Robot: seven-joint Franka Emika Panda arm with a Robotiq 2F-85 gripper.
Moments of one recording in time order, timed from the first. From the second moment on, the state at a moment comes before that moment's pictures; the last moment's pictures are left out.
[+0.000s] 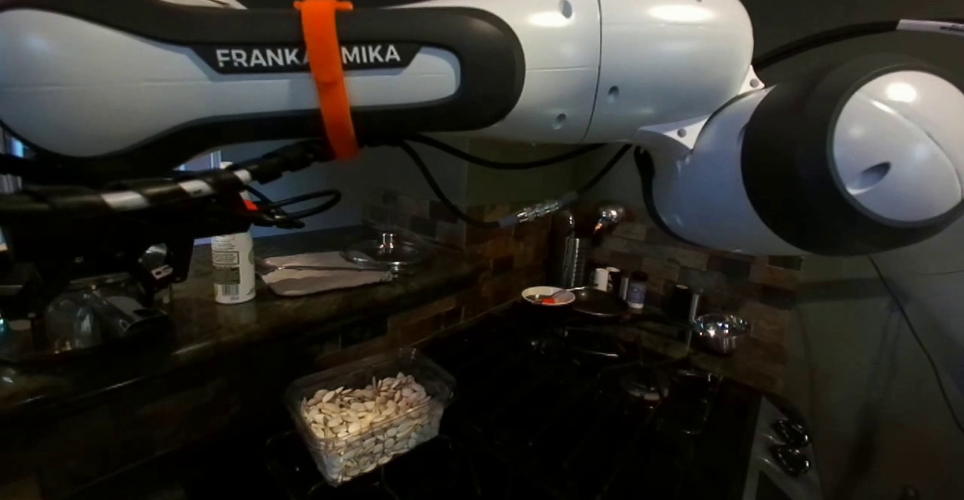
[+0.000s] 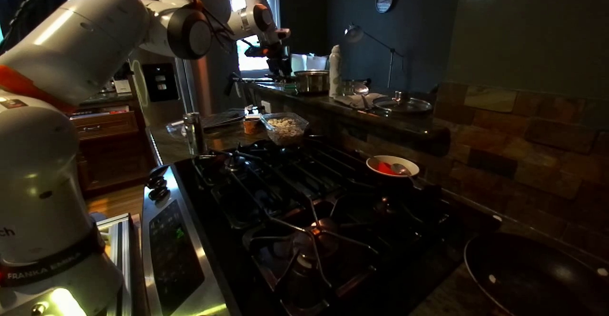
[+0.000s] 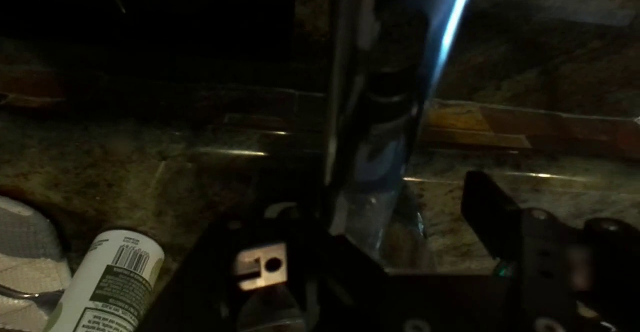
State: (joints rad) arm 0.48 0.83 0.27 -0.83 -0.44 1.96 0.62
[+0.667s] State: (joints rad) arm 0.52 0.86 0.19 -0.81 -0.54 1.98 0.70
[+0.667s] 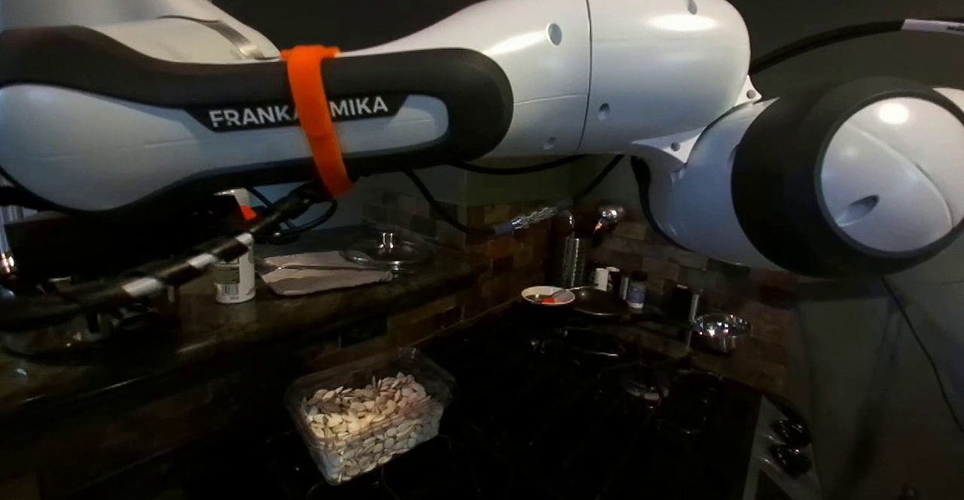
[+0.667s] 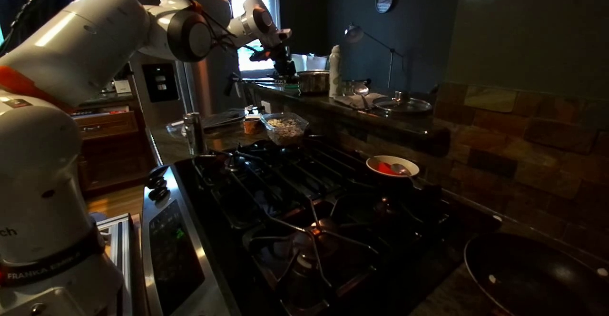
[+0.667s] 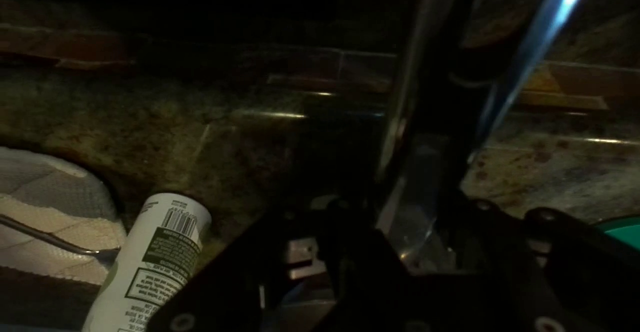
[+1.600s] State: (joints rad) arm 0.54 0.91 0.16 -0.74 -0.56 1.98 0.77
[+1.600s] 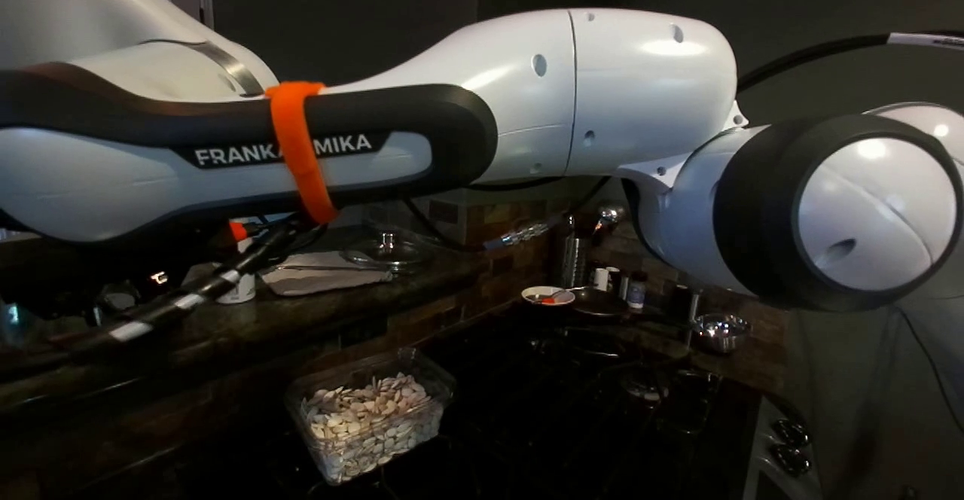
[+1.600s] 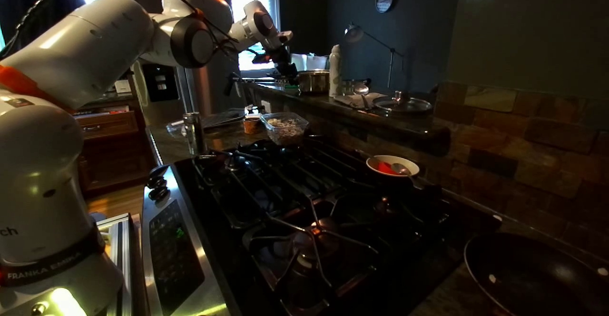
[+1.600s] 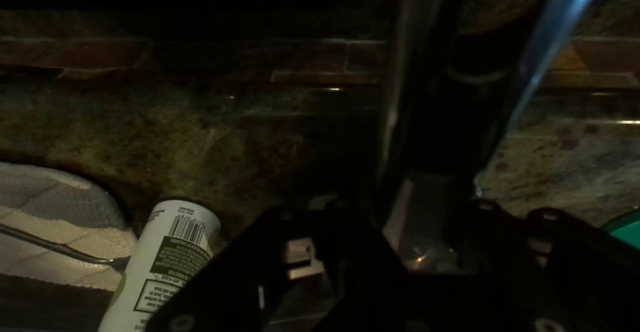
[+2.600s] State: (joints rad) arm 0.54 0.91 0.17 -0.65 -0.54 1.98 0.81
